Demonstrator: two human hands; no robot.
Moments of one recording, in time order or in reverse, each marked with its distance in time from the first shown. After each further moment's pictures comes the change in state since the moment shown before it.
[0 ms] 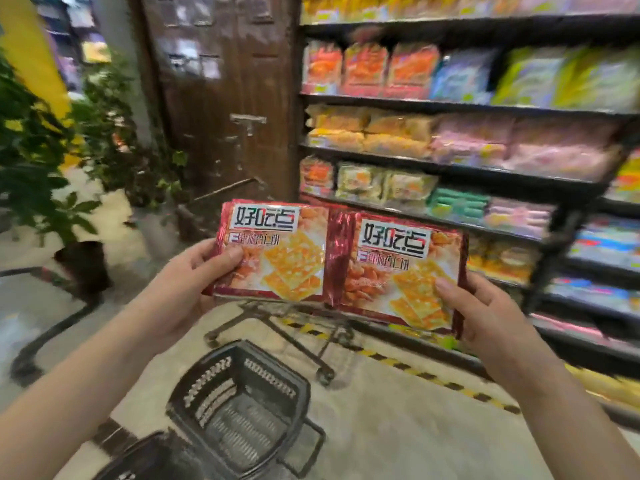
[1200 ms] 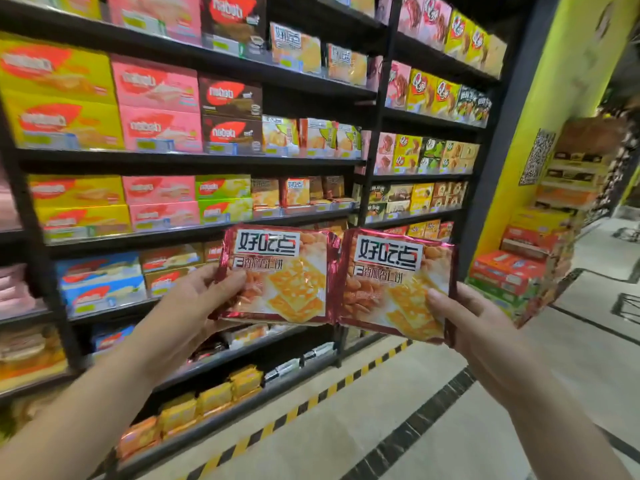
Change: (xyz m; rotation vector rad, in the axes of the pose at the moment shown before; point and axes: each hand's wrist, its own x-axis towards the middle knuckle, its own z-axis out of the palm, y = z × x) left_hand 0.032 -0.094 1.031 -0.131 -1.013 -0.058; right_hand -0.239 0.024 -0.862 -0.046 1.007 -0.027
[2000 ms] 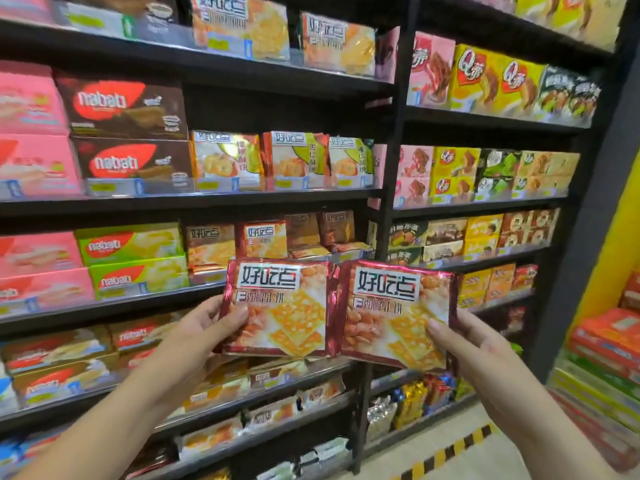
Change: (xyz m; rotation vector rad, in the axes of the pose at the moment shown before) left_hand 0.445 -0.085 0.158 0.122 0.187 -0.044; right_hand 0.502 0.087 -0.159 0.012 -0.166 0.038
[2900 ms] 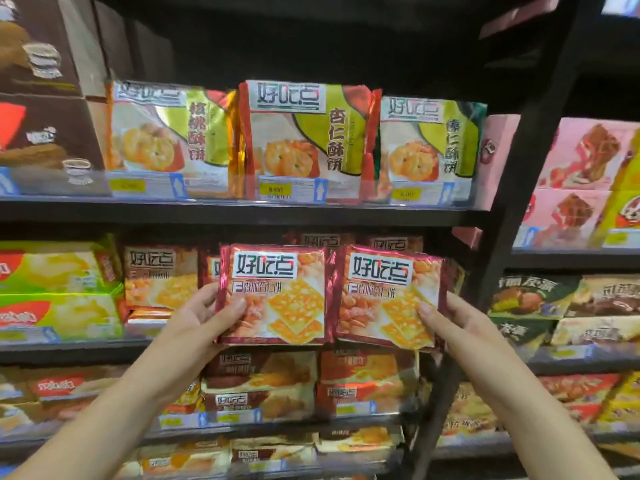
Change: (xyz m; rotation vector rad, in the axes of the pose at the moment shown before) left_hand 0.329 -0.041 0.023 -0.015 0.351 0.005; right_hand 0.447 0.060 0.010 -0.064 -0.358 -0.005
